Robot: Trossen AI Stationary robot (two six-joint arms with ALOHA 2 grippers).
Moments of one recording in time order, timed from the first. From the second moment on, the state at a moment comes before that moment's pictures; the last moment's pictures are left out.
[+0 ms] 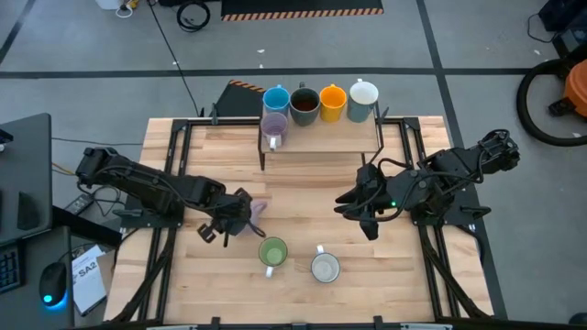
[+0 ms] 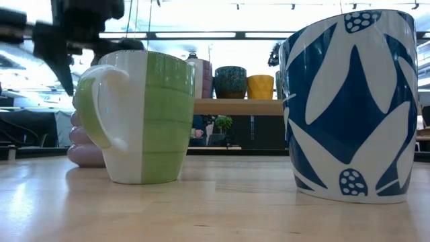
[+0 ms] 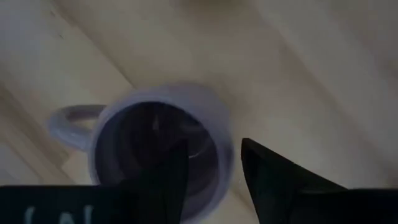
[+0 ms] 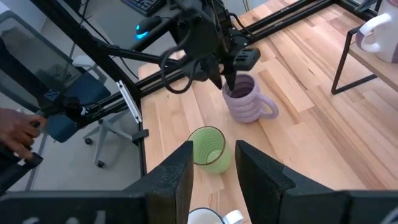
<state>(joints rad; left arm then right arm) -0.23 1.34 0.97 -0.90 0.00 0.54 0.46 1.34 1.62 -0.86 0.37 0.70</state>
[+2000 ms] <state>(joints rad) -0.19 1.46 0.94 -0.92 -0.05 -1.60 0.37 1.34 1.62 -0.84 0.13 0.31</state>
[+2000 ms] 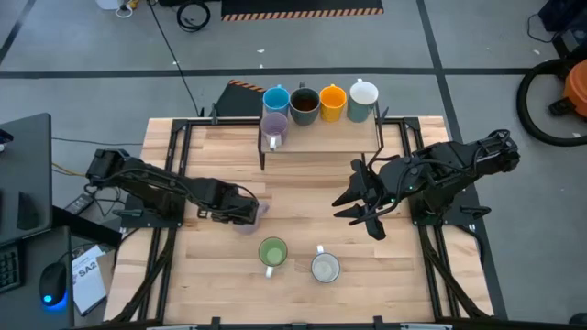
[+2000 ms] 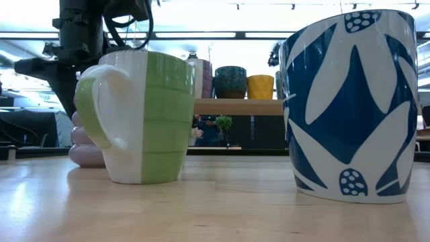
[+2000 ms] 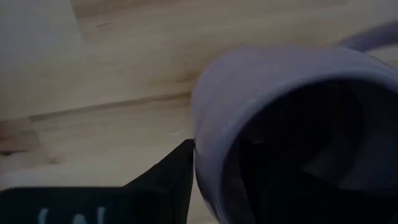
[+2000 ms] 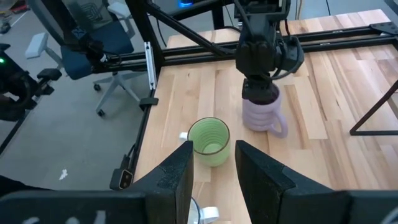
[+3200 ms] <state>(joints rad) -0.09 1.46 0.98 -0.92 -0.10 -0.26 0.37 1.34 1.62 -0.78 0.27 0.47</state>
